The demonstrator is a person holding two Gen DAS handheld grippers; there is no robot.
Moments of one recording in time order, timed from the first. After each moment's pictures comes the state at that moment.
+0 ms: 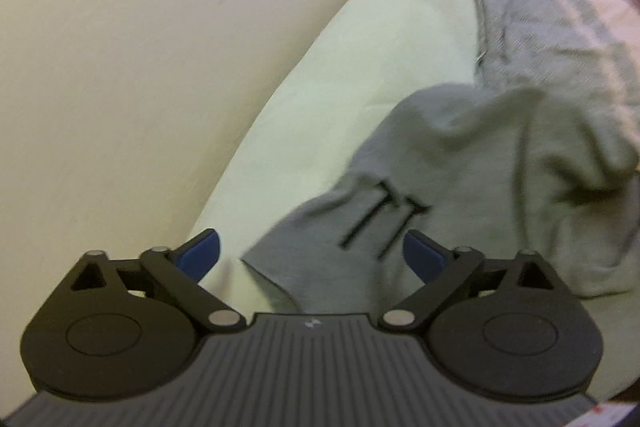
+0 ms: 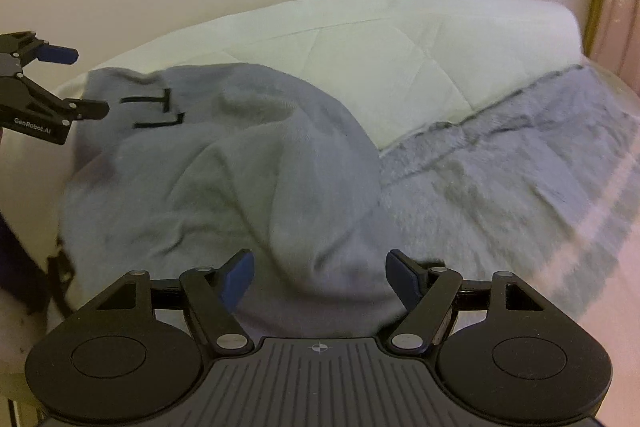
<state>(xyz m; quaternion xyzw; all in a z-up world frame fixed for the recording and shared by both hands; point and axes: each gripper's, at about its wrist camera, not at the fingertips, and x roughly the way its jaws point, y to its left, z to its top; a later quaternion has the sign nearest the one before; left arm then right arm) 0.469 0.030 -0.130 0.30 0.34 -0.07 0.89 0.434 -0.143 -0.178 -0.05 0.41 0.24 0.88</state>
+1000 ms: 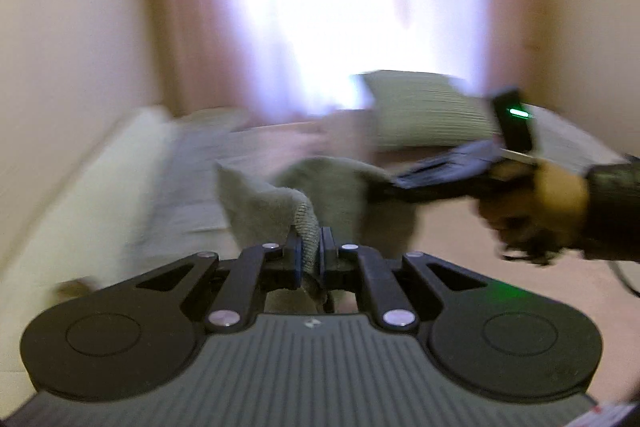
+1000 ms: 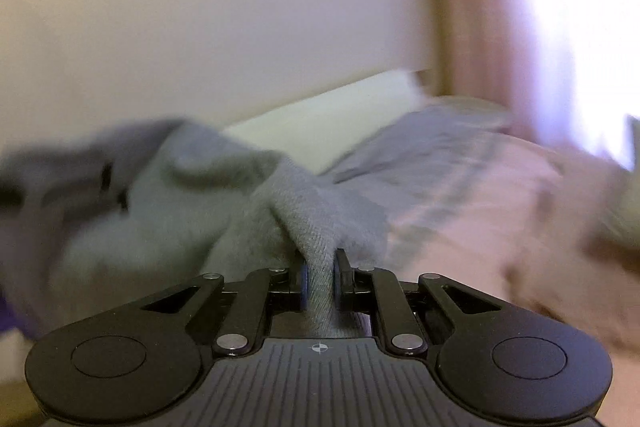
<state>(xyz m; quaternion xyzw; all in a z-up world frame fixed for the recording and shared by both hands) 0.059 -0.213 0.048 0.17 0.21 -0.47 0.84 0.127 -0.445 -0.048 0.10 0.26 0.08 0.96</state>
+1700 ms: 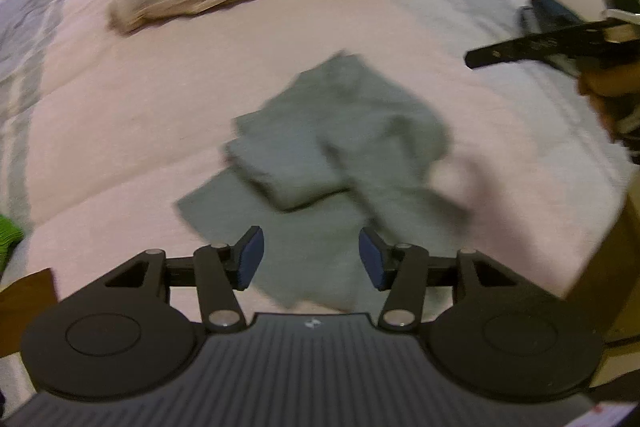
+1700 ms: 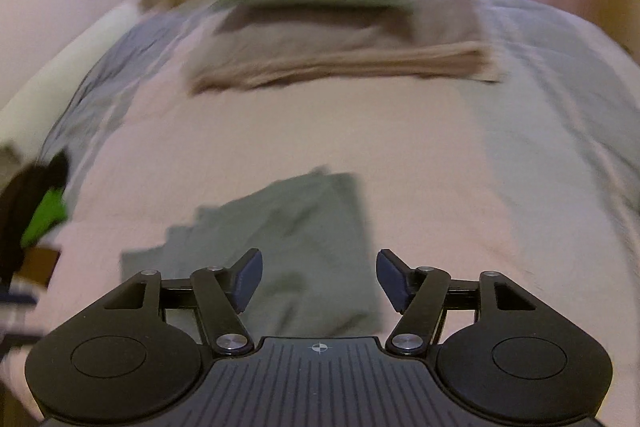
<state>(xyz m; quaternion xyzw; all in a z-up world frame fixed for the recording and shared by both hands) -0.075 -0.385 -0.174 0.27 0.43 -0.52 0.69 -0.155 -0.638 -0.171 0.17 0.42 -0.15 0.88</state>
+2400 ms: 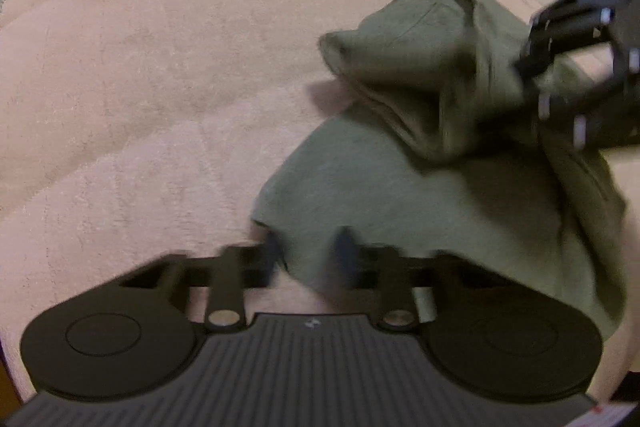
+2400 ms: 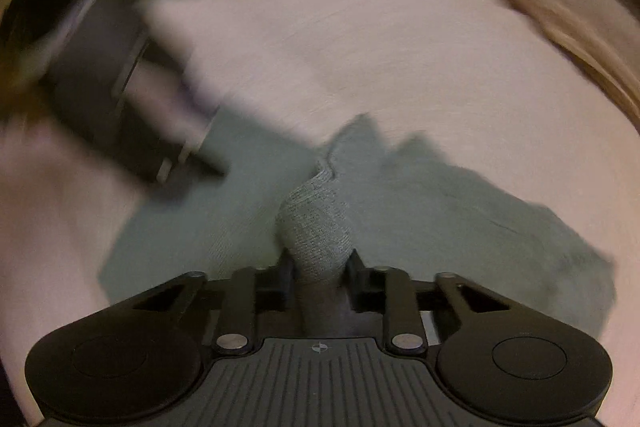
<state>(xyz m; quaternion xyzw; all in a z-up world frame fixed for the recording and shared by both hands) 0.040 -0.425 -0.330 0.29 0.47 -0.51 0.66 -0.029 -0.567 -0.297 -0.01 0.51 0.08 0.86</state>
